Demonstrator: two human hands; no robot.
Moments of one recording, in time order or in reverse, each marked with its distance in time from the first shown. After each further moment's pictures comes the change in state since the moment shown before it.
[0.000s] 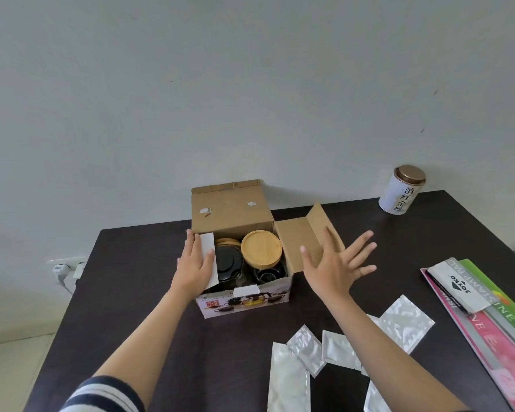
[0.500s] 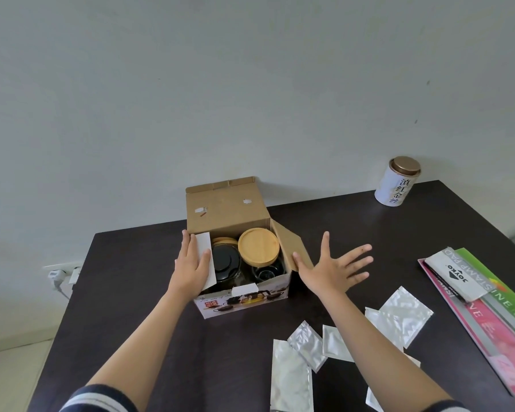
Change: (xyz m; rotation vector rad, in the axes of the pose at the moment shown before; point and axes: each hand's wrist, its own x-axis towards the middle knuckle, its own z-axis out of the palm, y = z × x) left_hand -0.001 0.001 -0.001 -0.043 0.008 -0.006; right_hand -0.003 0.001 0.012 -0.114 -0.300 0.220
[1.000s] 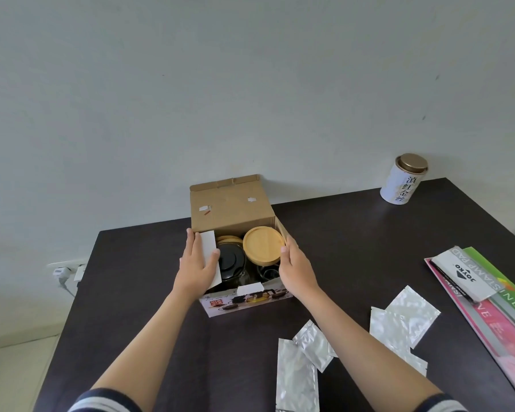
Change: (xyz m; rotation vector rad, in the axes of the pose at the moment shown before) left_hand 0.002 -0.002 0.000 -0.008 0.016 0.042; right_hand -0.023 -0.045 0.017 0.489 -0.236 -0.349
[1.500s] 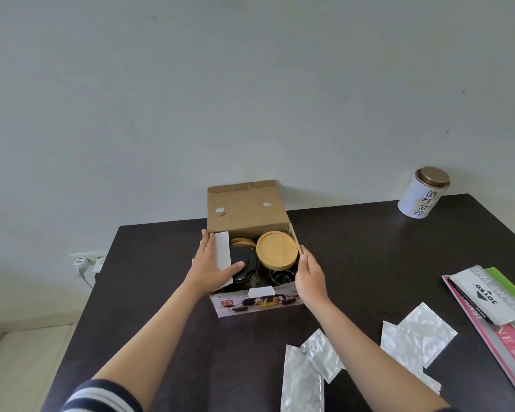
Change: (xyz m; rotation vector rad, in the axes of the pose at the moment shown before) left_hand 0.001 0.011 -0.013 0.086 -0.108 -0.039; right_hand -0.006 0.000 0.000 0.291 0.088 0.063
